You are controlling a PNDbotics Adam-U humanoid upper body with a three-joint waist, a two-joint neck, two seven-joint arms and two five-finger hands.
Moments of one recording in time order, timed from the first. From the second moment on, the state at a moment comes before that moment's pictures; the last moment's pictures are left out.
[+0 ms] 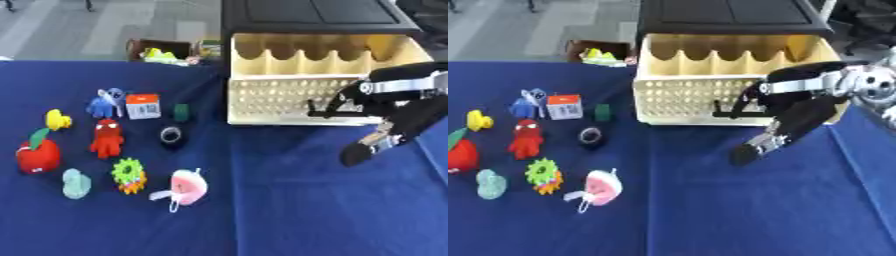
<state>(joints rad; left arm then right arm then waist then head) -0.38 0.58 0.16 -1.99 0.14 -0.11 0.39 -0.82 -0.98 0.43 -1.80 0.24 0.28 0.90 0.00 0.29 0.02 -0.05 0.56</state>
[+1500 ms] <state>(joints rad) -0.38 0.57 0.16 -1.99 0.14 -0.11 0.39 -0.76 -1.01 0.38 -1.91 0.30 0.30 0.90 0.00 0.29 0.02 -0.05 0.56</state>
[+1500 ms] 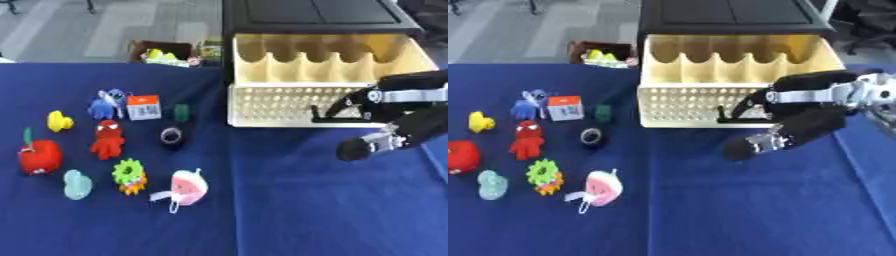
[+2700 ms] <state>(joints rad) -0.36 0.57 0.18 -1.99 0.13 -0.12 0.40 -0.89 -0.96 0.10 -1.99 0.28 0.32 0.81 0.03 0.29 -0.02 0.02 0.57</state>
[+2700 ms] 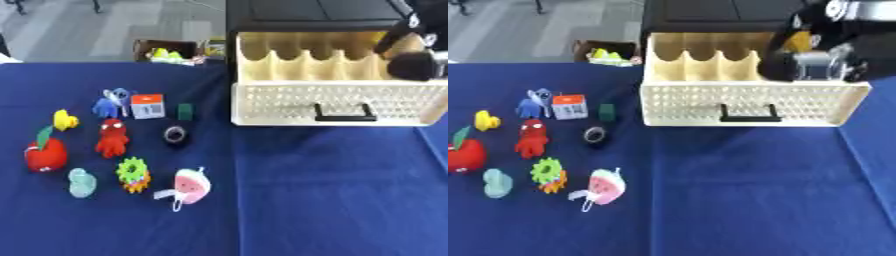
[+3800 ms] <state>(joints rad) -0.49 0.84 0.07 -1.97 -0.13 -0.05 0.27 -0.96 -0.87 -0.25 -1.99 0.44 0.36 0.50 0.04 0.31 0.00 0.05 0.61</state>
